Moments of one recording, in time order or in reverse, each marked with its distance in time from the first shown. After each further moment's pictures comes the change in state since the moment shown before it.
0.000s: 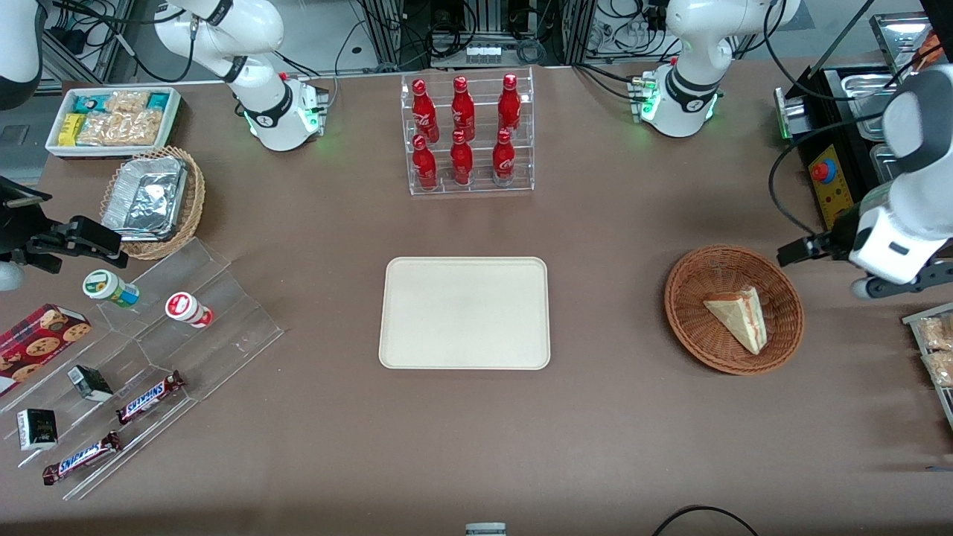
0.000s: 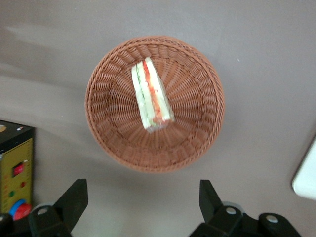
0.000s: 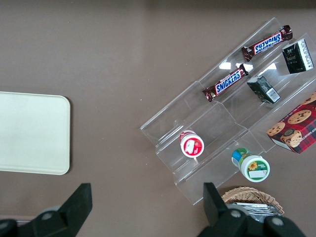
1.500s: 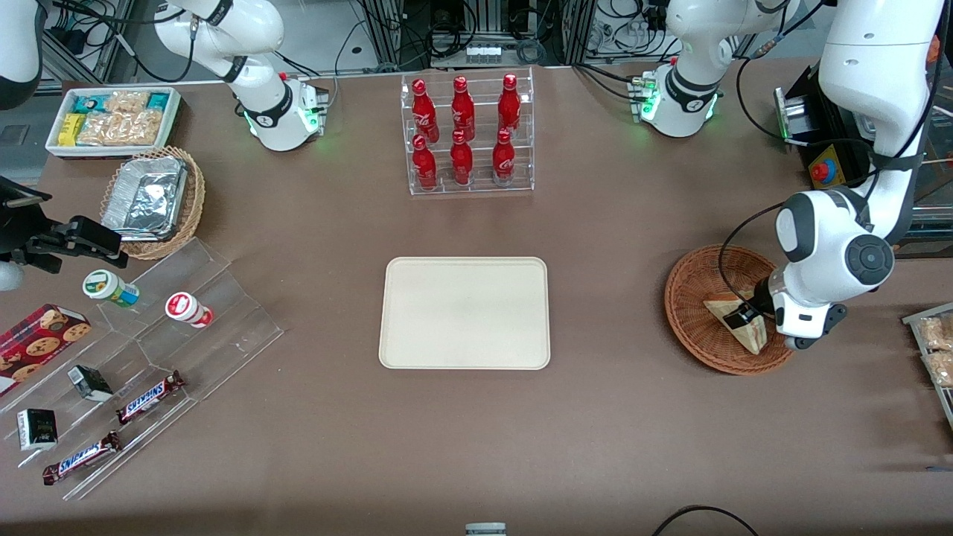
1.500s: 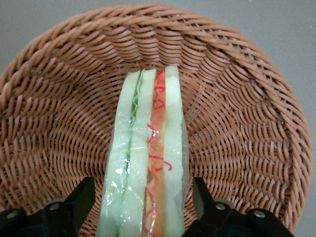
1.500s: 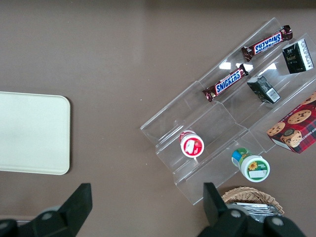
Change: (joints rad) arm 0.015 0.306 0.001 -0.210 -0.005 0.531 -0.327
